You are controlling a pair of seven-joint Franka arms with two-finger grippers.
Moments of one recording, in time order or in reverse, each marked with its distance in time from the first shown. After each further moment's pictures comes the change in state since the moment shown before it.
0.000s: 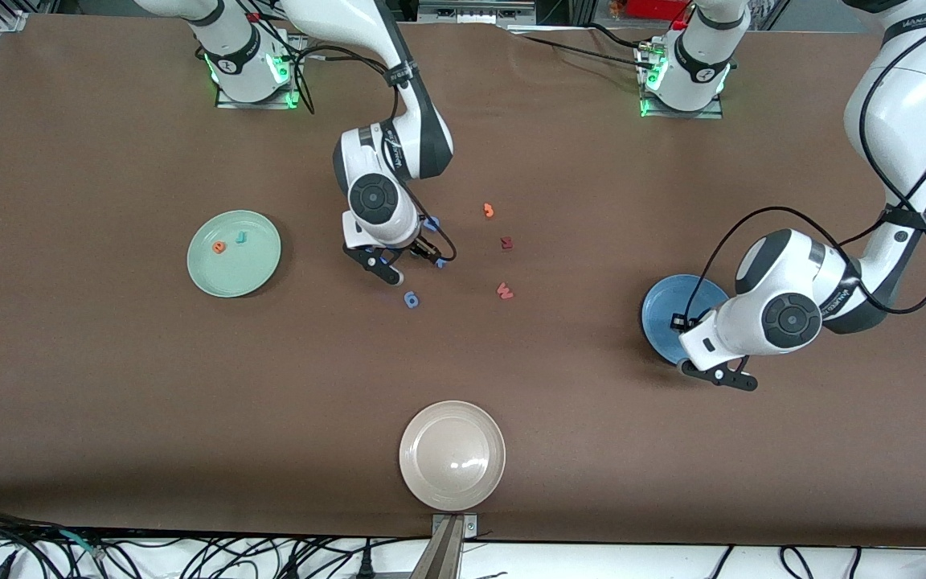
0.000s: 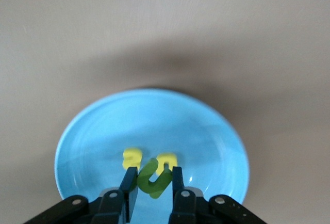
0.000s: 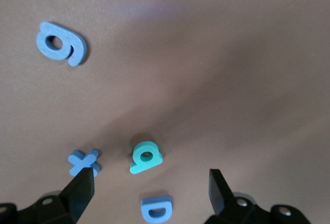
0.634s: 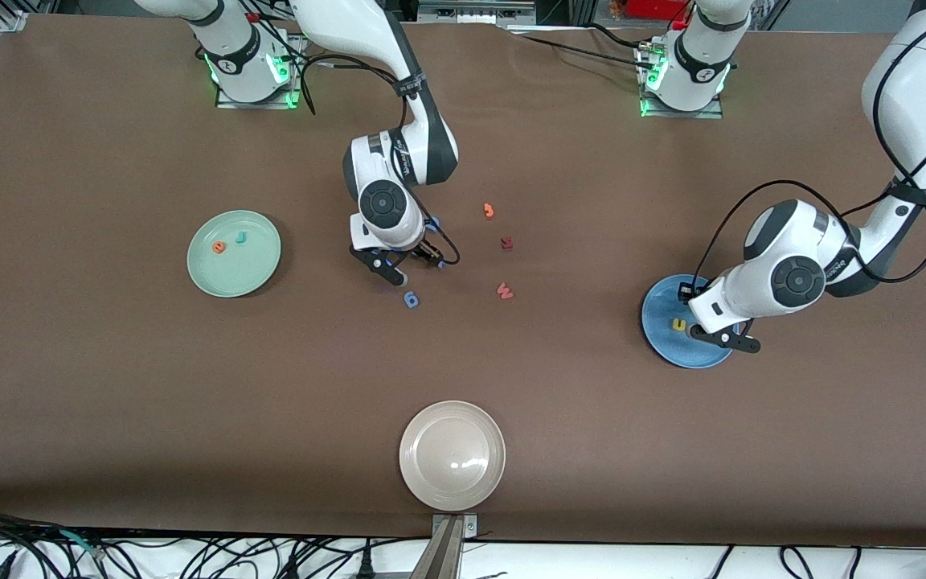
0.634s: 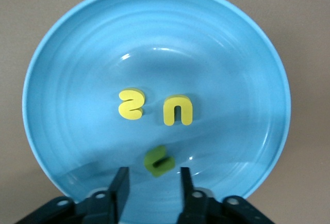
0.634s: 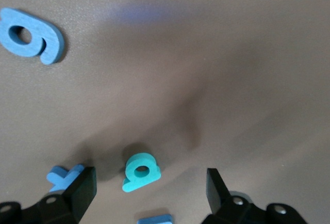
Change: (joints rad) left arm 0.168 -0.098 -0.042 -0.288 0.000 0.183 -0.003; right arm 0.000 0.041 0.015 0.000 0.022 0.022 0.006
